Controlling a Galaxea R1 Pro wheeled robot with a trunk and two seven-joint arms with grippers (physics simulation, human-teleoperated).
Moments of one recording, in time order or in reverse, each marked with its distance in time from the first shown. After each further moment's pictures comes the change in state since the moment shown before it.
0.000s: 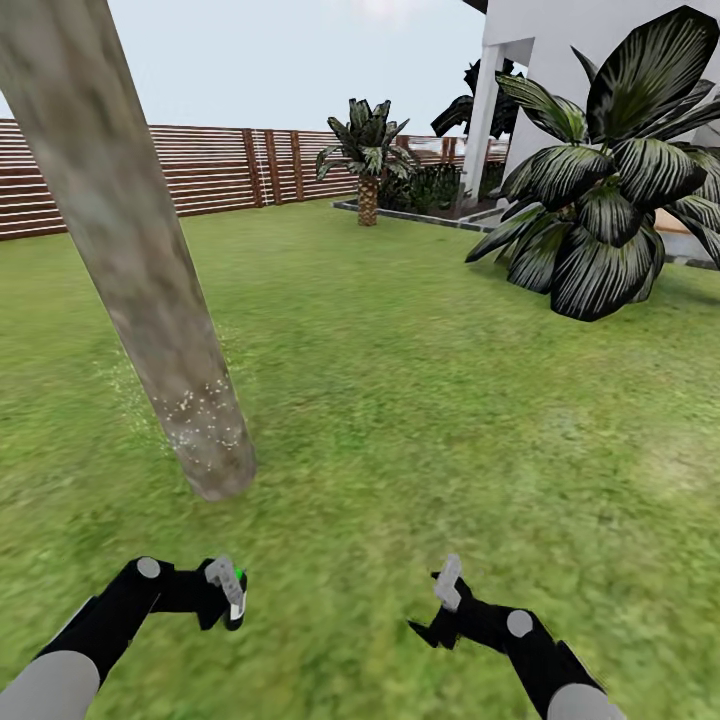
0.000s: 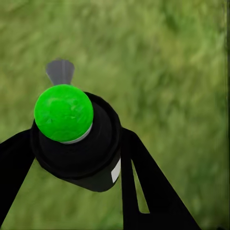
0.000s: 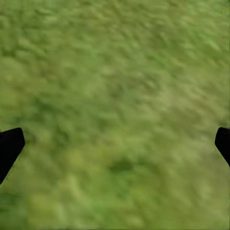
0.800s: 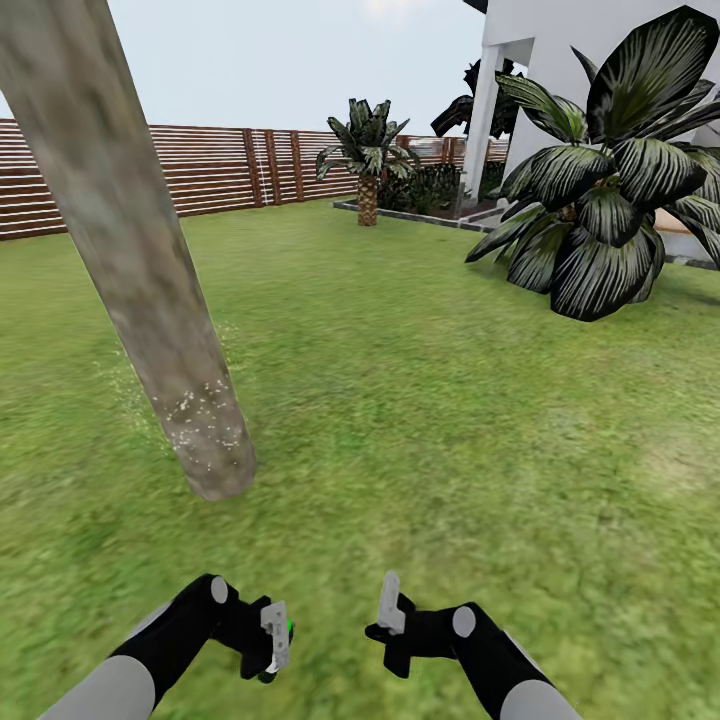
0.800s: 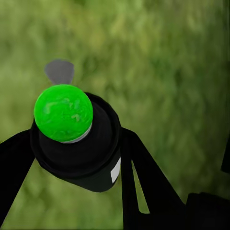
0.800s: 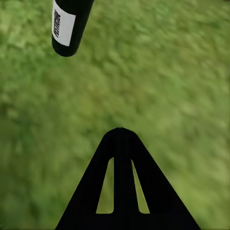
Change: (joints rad) left arm -0.001 -0.116 -0.324 0.065 -0.077 0.006 -0.010; right arm -0.002 0.115 0.202 -0.010 0.079 -0.002 0.129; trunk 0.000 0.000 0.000
